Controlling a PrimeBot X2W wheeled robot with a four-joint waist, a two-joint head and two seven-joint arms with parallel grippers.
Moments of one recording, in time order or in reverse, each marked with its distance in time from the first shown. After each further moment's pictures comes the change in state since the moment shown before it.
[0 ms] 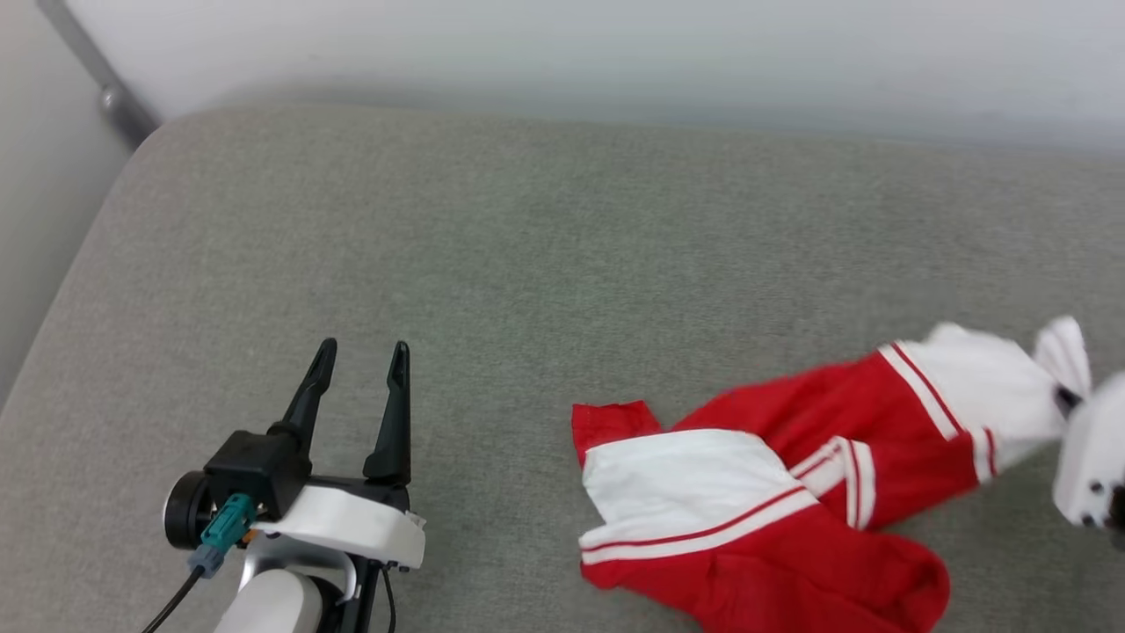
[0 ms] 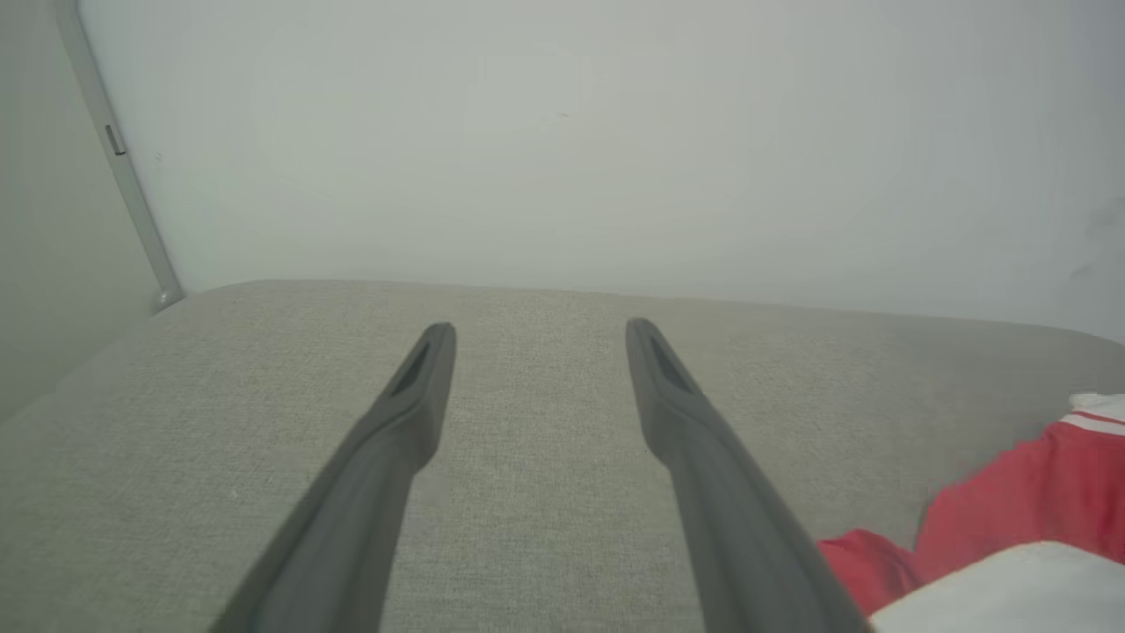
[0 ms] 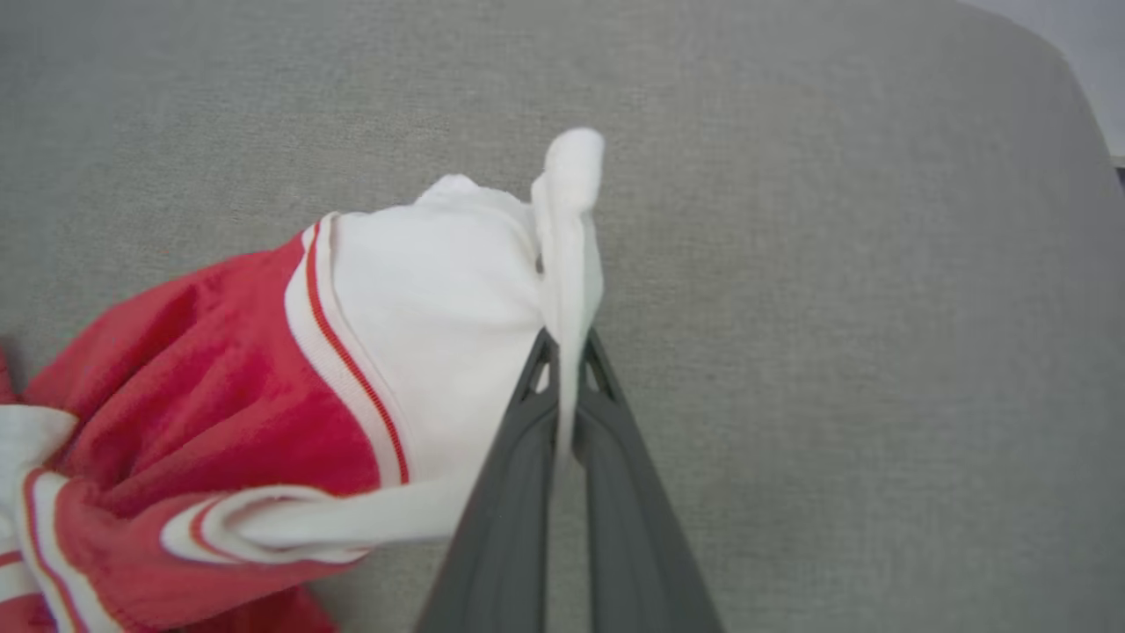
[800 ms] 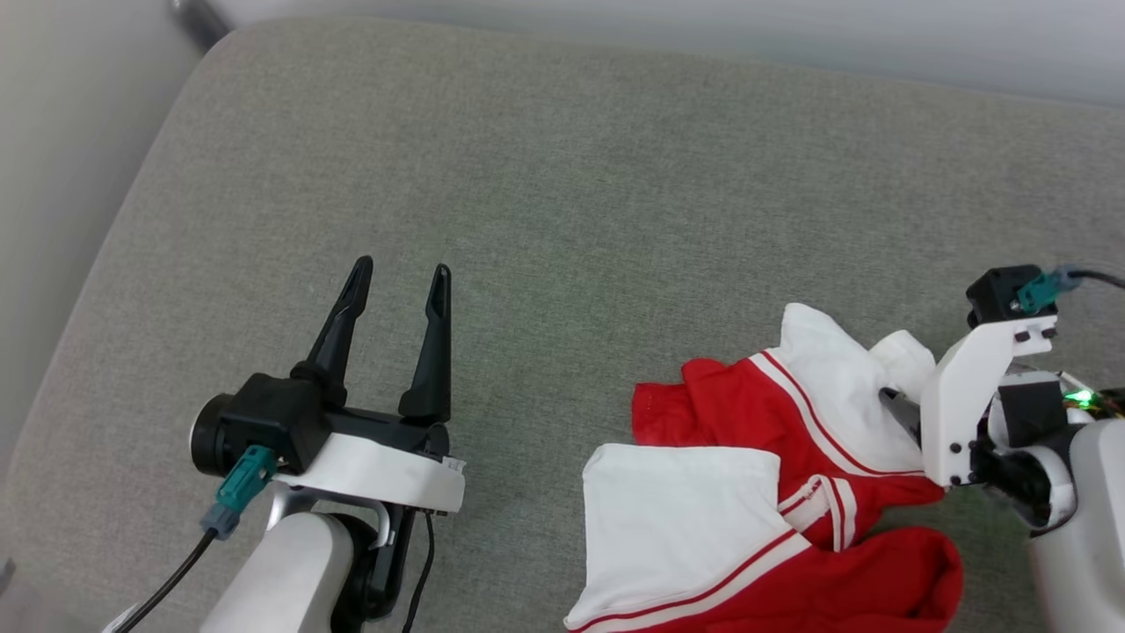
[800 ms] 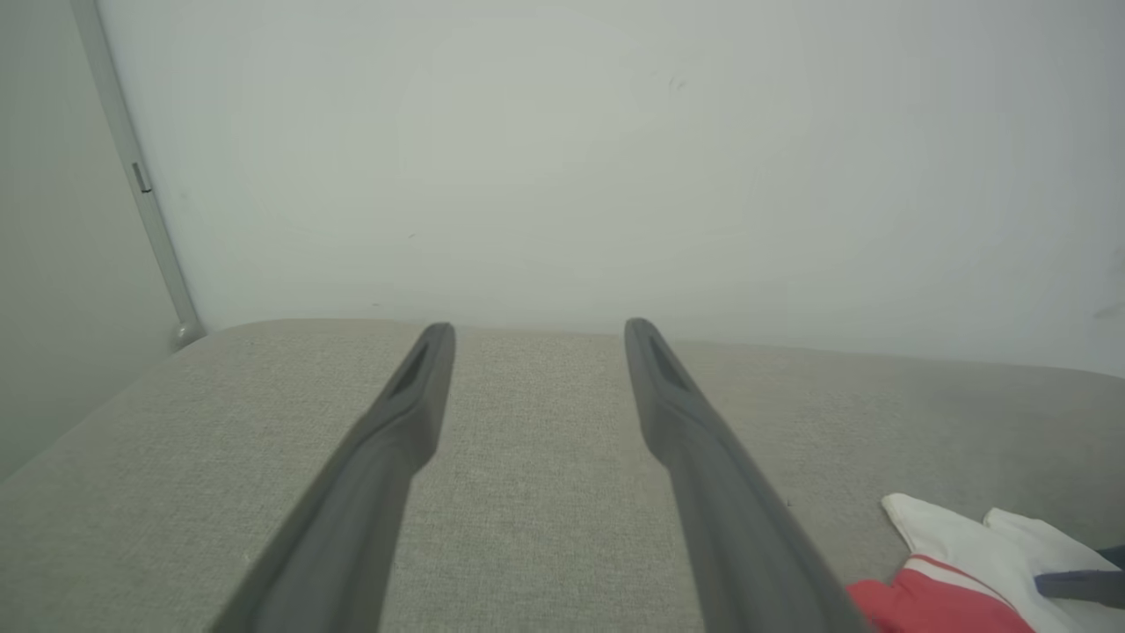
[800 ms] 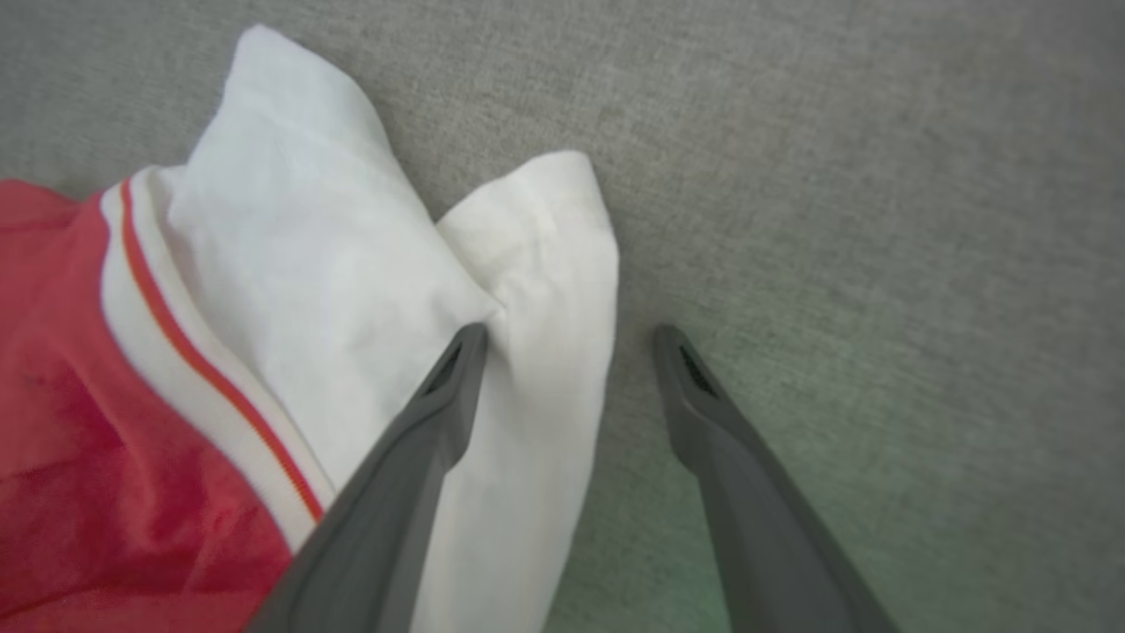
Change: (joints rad) left arm -0.110 0.019 -0.089 -0.092 -0.044 0.039 -0.006; right arm -0.111 0.032 0.215 0.241 0.056 0.000 0.020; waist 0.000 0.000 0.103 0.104
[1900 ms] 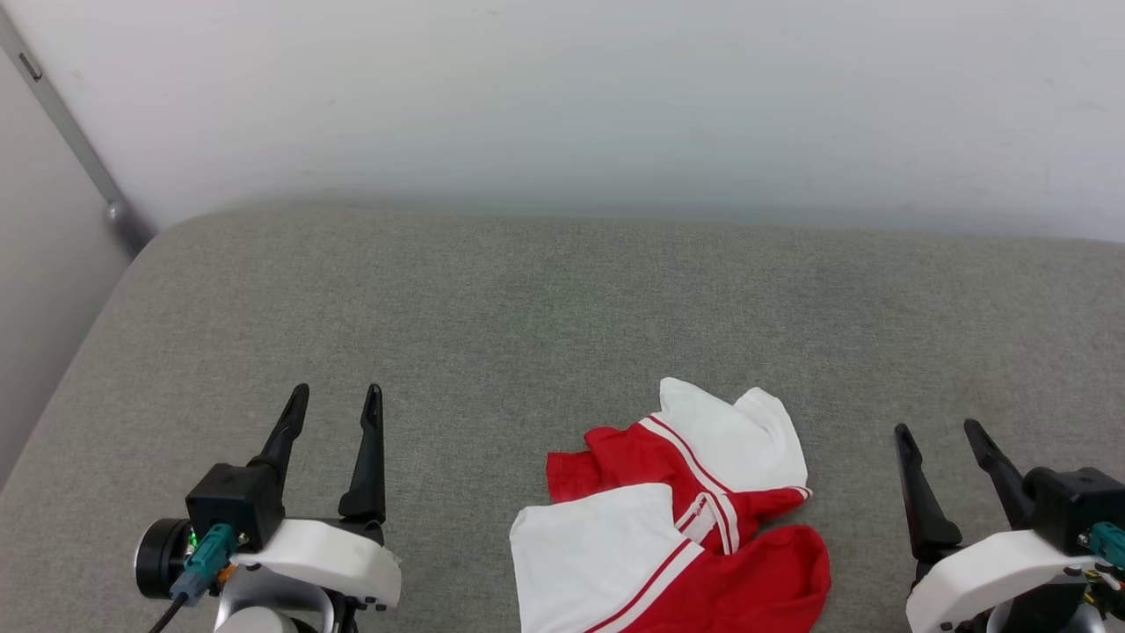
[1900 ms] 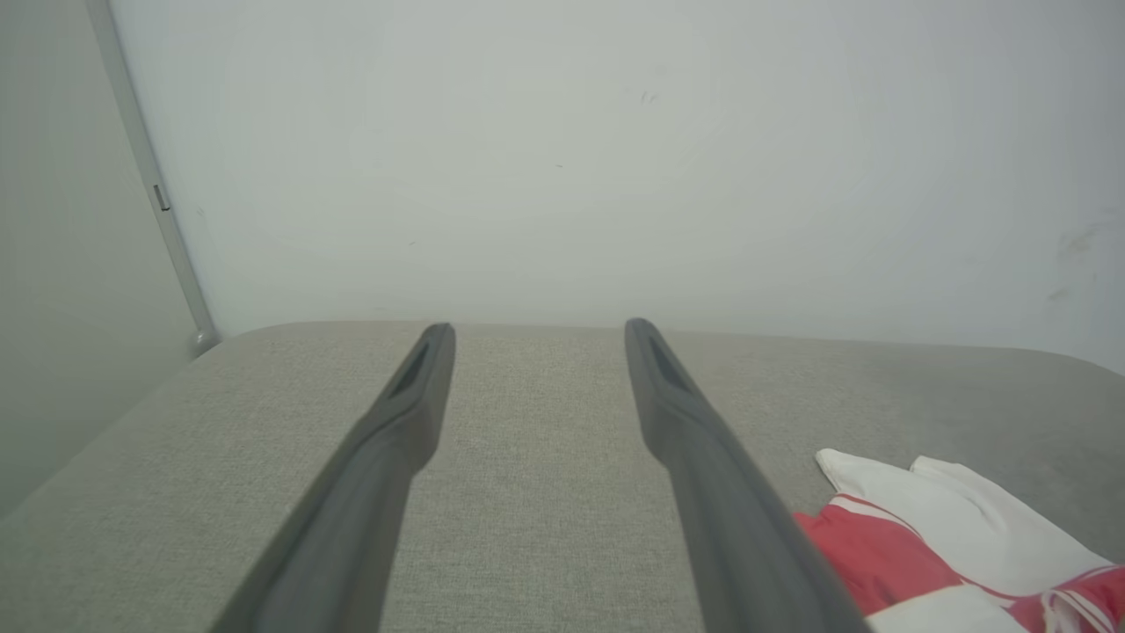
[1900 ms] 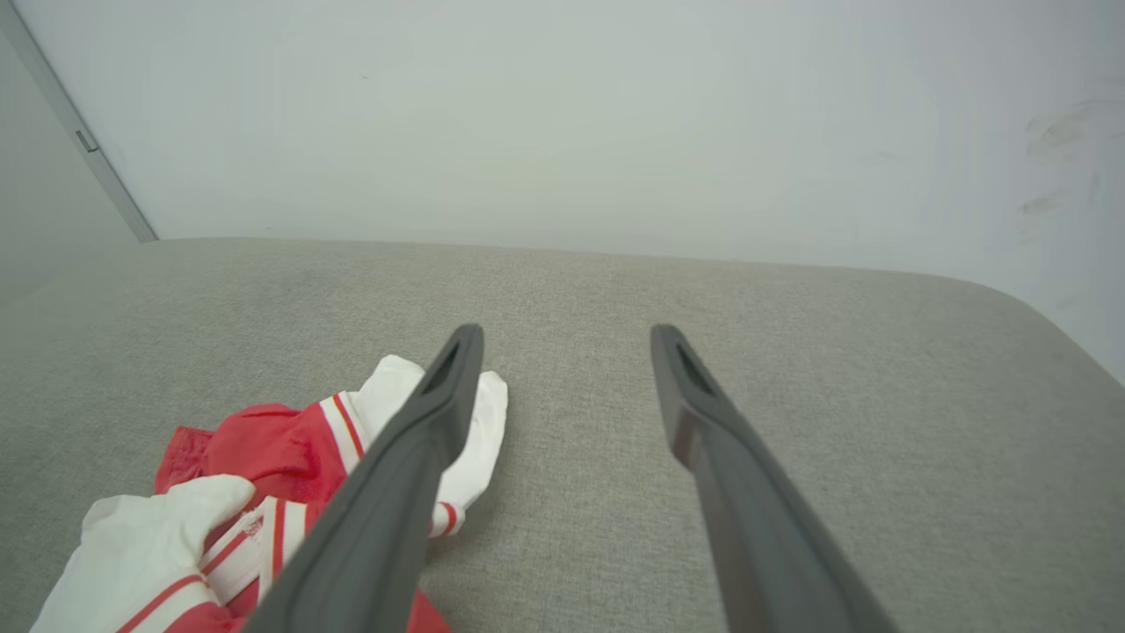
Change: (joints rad) left arm 0.137 0.171 -0.088 0.027 -0.147 0.159 0.003; right arm 0.437 0.149 -0.086 -0.313 -0.146 0.000 -0.766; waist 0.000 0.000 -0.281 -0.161
